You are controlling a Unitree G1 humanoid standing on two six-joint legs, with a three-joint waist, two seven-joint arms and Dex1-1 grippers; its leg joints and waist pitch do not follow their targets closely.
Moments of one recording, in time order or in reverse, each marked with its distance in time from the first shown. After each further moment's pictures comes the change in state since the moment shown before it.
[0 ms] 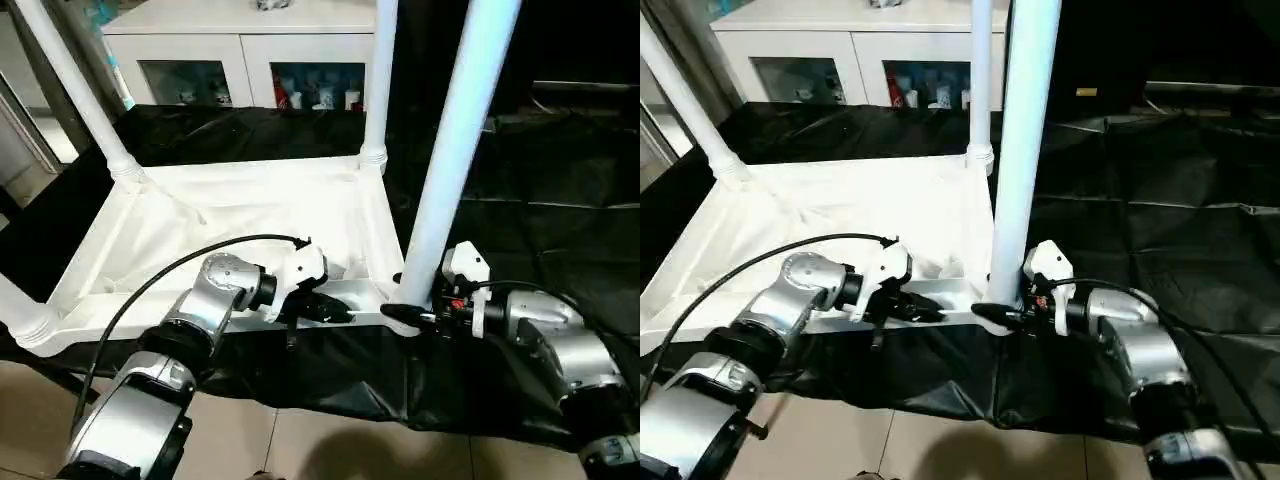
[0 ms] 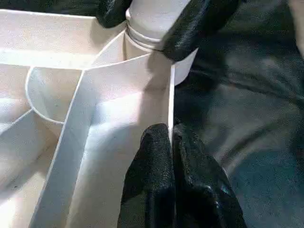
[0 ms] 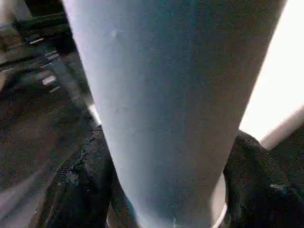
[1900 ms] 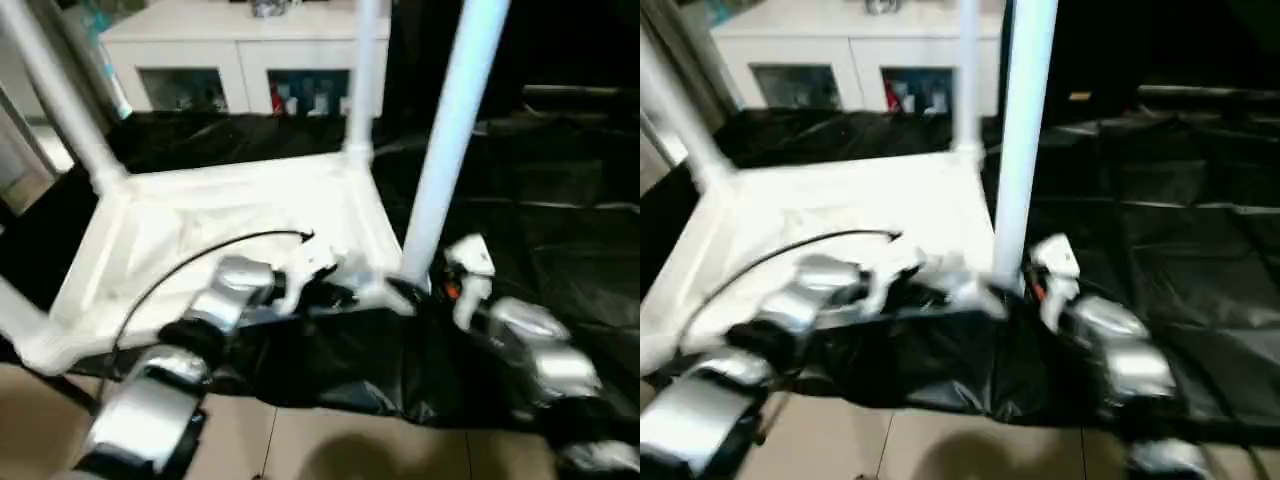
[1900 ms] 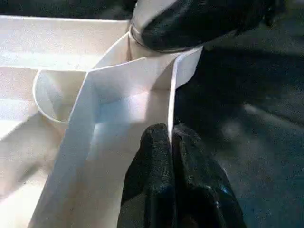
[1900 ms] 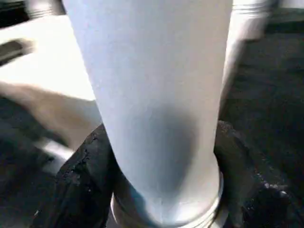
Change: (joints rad) left arm -0.057 -0.080 0.015 0.102 0.017 0.015 0.233; right arm -0.019 0.136 -0.085 0.068 -0.008 -0.025 -0.331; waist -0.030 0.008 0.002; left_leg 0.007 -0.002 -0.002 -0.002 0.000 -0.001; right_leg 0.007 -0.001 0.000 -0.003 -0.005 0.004
